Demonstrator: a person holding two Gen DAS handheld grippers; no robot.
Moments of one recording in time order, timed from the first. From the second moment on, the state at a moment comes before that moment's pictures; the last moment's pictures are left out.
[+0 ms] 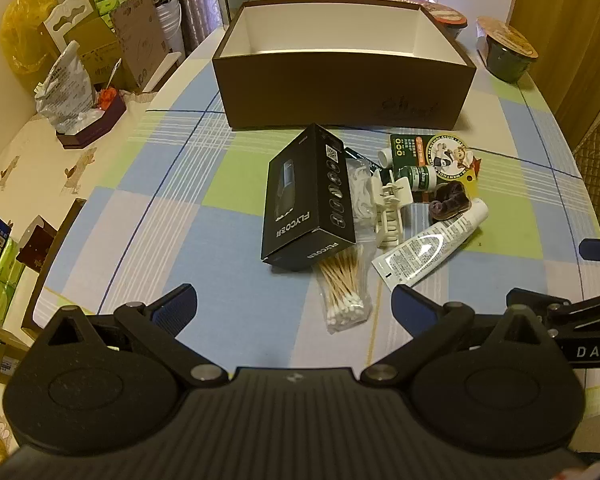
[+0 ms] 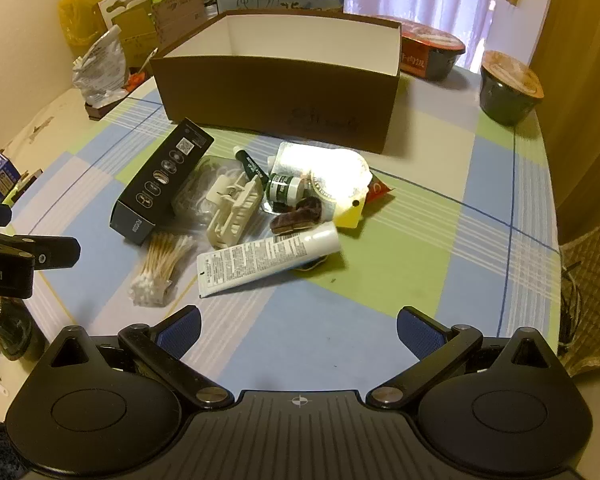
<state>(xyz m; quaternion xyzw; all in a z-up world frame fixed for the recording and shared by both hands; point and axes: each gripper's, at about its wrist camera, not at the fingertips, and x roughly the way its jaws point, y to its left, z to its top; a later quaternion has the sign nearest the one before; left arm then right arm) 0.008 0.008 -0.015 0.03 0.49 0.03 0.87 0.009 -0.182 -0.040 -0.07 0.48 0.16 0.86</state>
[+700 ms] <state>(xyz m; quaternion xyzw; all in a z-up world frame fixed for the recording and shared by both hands) 0.023 0.011 -0.023 0.02 0.50 0.02 0.86 0.026 -0.179 -0.043 -0.07 0.48 0.17 0.86</state>
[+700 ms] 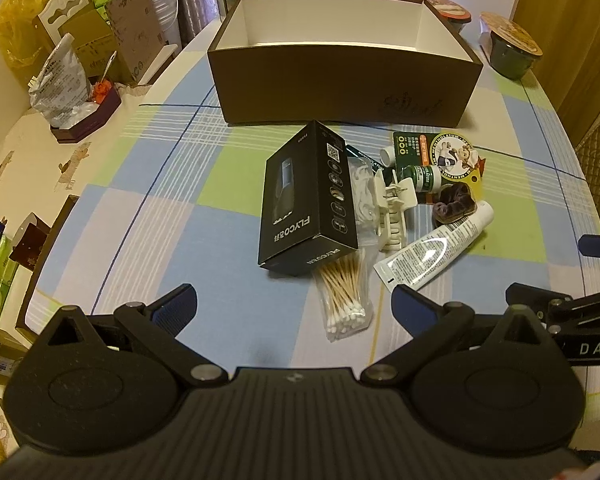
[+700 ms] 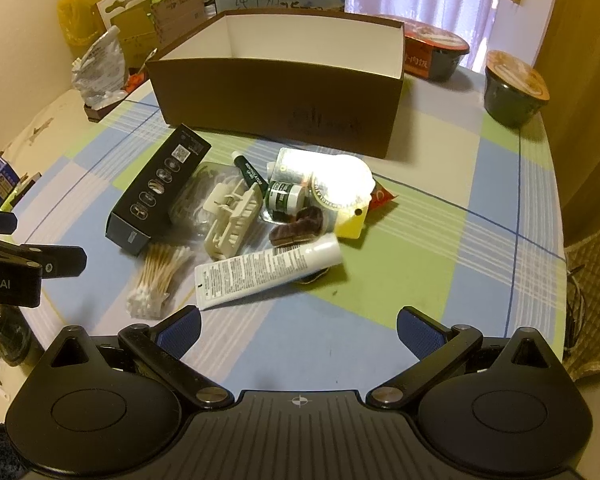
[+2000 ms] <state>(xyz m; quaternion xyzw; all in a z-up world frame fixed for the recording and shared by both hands) 0.061 -0.005 -0.051 0.06 0.51 -0.02 0.86 0.055 -0.191 -0.062 -0.04 0.50 0.15 0.85</state>
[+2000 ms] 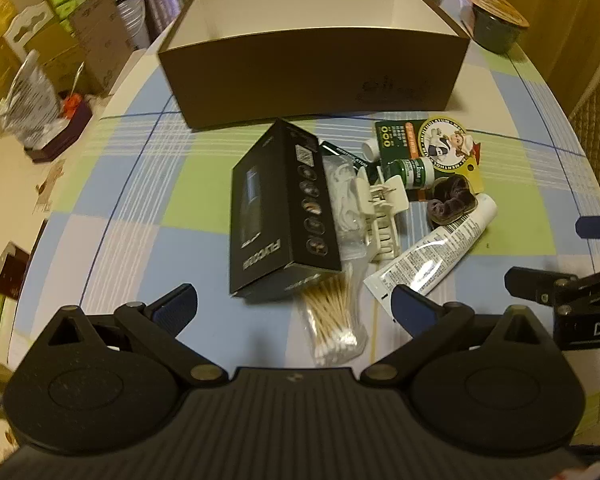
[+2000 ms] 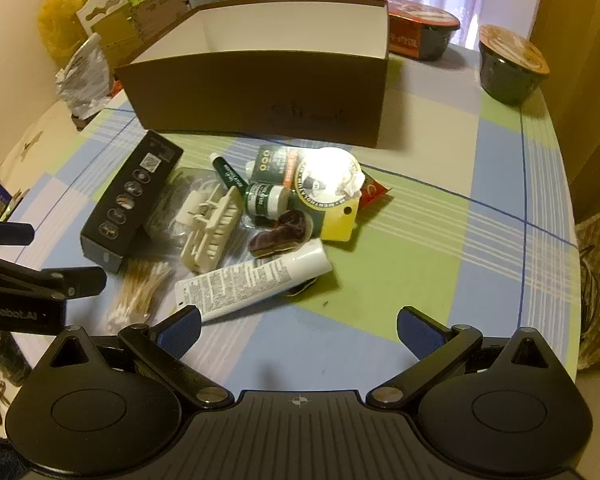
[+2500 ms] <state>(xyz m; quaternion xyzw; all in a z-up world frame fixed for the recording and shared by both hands) 0.101 -0.028 -0.088 0.16 0.48 -0.03 0.86 0.067 -0.205 -0.074 -0.01 0.51 0.12 0.85</state>
